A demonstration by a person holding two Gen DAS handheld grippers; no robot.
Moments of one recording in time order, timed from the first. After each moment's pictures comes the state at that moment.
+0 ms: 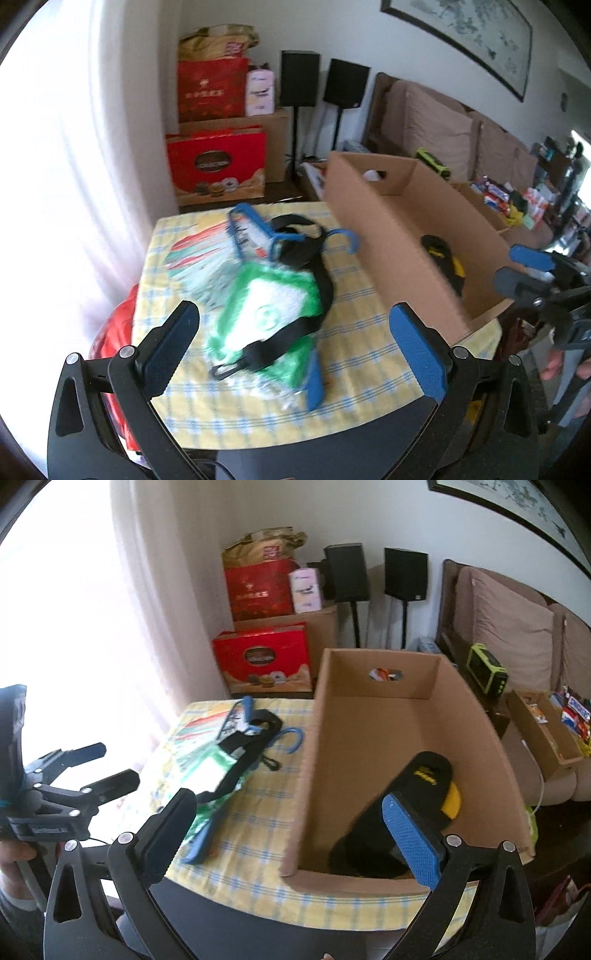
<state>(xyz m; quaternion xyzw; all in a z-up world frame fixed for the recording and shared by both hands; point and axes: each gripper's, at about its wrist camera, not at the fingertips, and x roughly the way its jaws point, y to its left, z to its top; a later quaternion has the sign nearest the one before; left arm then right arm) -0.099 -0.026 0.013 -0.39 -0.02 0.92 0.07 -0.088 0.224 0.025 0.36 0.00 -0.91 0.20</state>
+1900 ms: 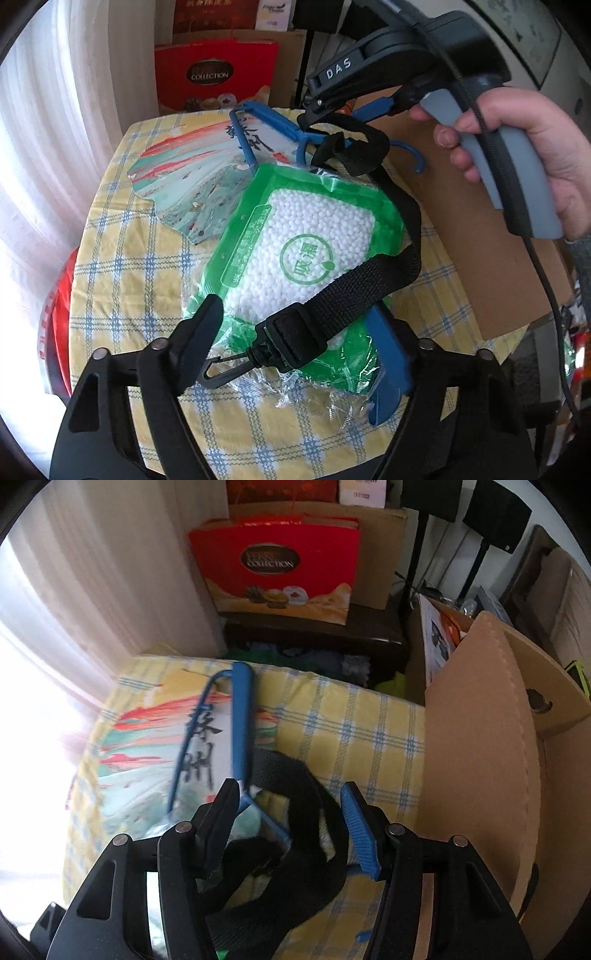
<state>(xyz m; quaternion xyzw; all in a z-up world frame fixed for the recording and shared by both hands) -0.156 -0.054 -0.114 -0.49 -0.06 0.87 0.10 -0.348 0.063 -0.102 0.54 0.11 -0.81 0.17</state>
